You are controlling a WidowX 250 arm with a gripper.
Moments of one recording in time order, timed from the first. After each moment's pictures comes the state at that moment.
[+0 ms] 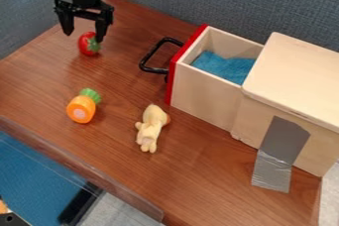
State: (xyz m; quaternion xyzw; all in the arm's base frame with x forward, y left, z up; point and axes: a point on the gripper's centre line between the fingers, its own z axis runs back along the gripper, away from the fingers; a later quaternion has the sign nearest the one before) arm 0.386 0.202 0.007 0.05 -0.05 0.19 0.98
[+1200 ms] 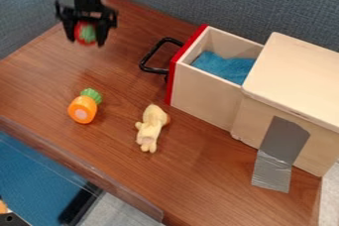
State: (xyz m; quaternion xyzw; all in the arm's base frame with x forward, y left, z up) arm 0.370 0.174 0.041 0.03 -0.06 0.20 0.98
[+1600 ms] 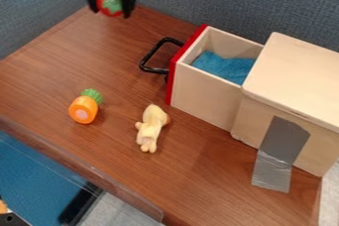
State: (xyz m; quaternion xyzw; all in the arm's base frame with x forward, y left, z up) arm 0.370 0.110 0.108 0.00 -0.08 0.16 0.98
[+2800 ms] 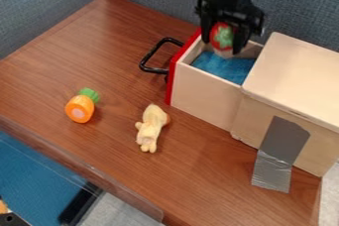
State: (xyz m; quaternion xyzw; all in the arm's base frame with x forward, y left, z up) arm 0.422 -0.044 0.073 -0.02 -0.06 -0.02 1.00
